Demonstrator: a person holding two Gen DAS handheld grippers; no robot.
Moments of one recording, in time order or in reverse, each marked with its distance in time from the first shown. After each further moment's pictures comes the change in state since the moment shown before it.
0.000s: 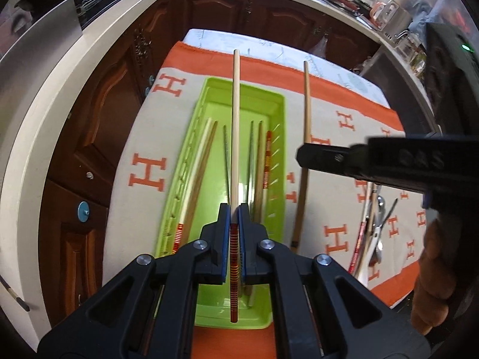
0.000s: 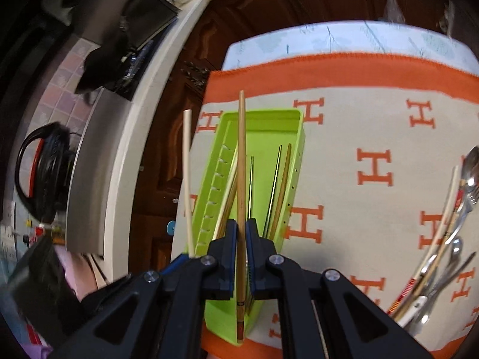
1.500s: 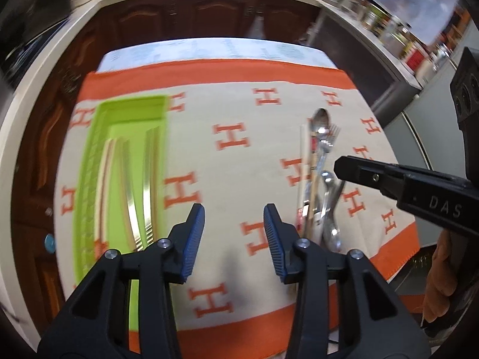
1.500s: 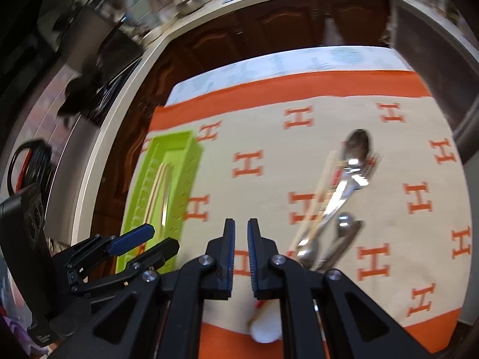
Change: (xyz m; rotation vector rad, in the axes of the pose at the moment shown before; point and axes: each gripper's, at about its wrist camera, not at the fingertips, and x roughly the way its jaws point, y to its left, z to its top) left arm 0.009 -0.151 -0.008 0.275 0.024 -0.090; right arm -0.116 -0.110 -0.060 0.023 -0.203 -0.162
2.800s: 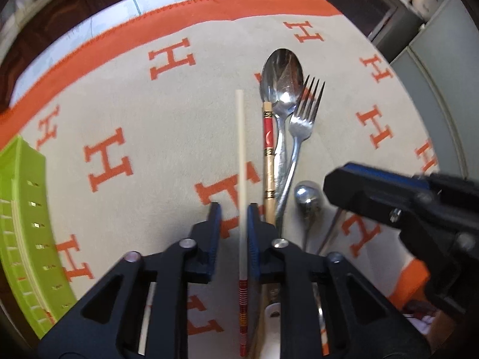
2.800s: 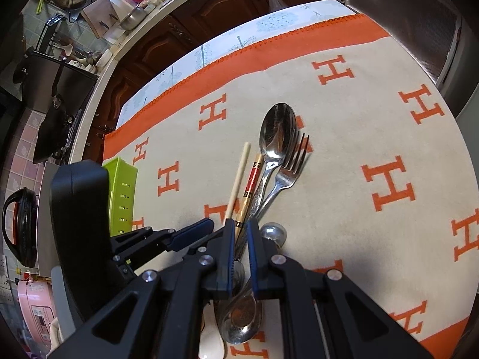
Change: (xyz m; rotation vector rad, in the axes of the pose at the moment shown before) left arm 0.170 -0.105 0.045 0.214 0.224 0.035; right arm 0.040 -0.104 0.010 0.199 0.046 0.008
